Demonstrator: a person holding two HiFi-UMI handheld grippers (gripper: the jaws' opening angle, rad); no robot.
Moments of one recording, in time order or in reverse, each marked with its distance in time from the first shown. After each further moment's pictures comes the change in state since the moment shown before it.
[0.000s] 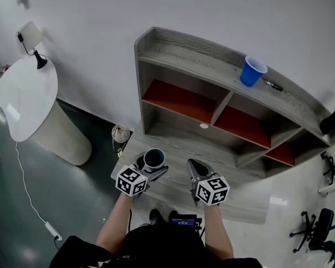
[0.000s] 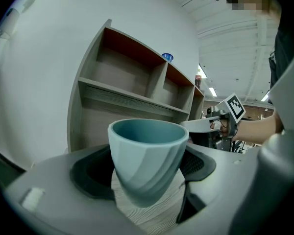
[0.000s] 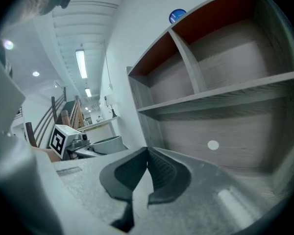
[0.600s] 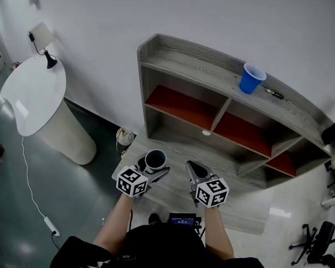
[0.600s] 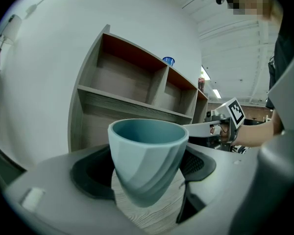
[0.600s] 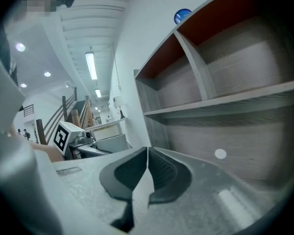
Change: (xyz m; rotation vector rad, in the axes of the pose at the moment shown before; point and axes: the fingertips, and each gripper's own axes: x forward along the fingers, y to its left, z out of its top) left arm 0.007 -0.008 0.019 -0.007 -0.038 0.049; right arm 0.001 -0.002 0.015 -0.053 -0.018 0.101
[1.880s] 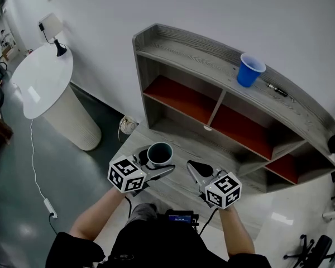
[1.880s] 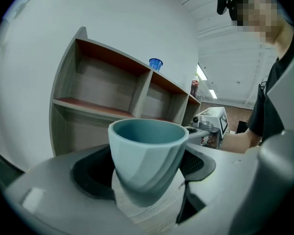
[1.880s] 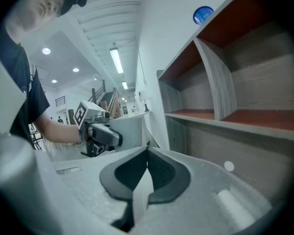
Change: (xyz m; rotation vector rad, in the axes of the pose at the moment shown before) left arm 0.007 -0.080 0.058 -0.014 0.052 -0.051; right arm -0.053 0.012 0.030 -0.151 0.118 0.304
